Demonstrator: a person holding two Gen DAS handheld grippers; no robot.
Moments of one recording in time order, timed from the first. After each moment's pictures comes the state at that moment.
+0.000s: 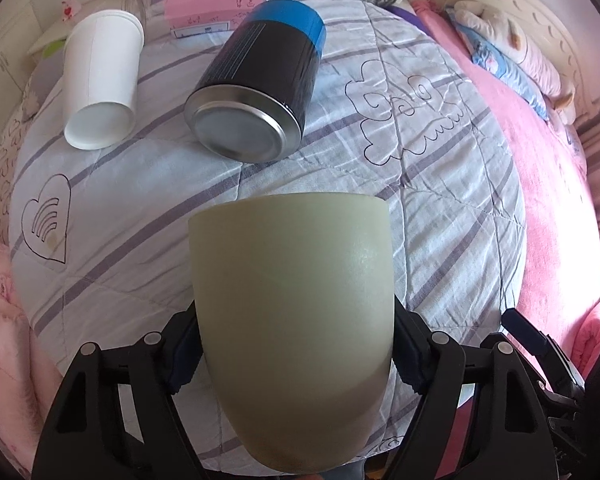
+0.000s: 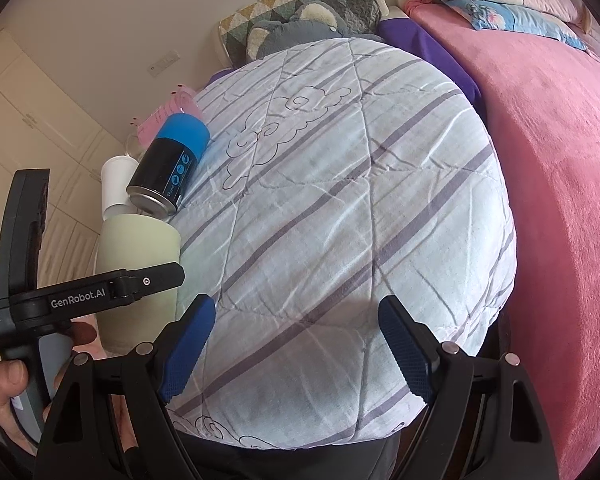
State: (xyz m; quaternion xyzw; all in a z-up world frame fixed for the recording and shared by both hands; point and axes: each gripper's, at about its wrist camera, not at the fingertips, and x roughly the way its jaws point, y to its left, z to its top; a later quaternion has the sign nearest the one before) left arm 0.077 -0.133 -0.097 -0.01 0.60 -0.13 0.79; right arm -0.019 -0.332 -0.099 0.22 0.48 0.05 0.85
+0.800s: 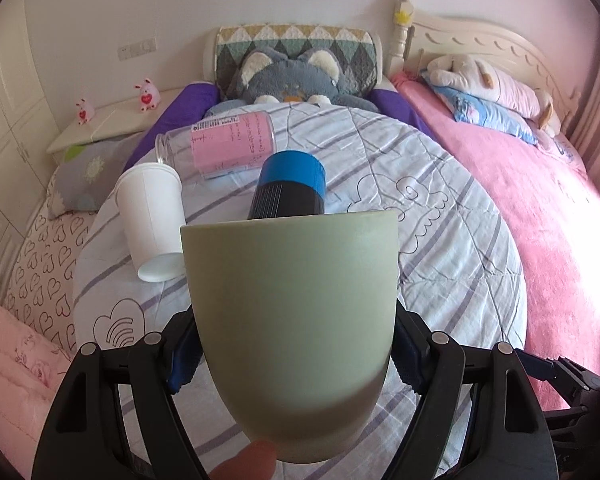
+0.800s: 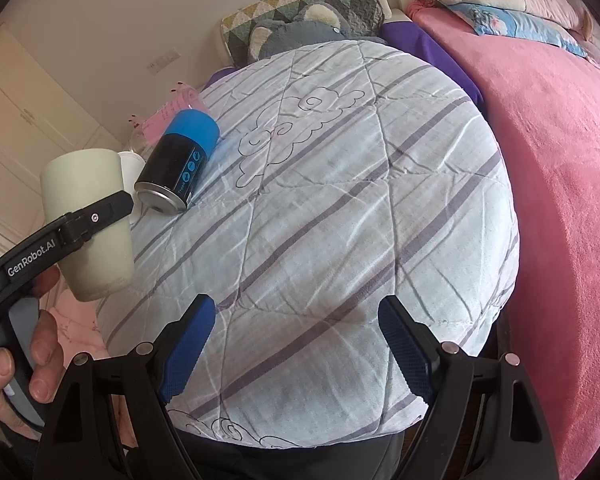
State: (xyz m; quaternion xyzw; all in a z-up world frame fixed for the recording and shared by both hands) left arm 0.085 -0.120 -0.036 0.05 0.44 -0.13 0.89; right arm -0.018 -0.317 -0.092 0.20 0.48 0.04 0.85
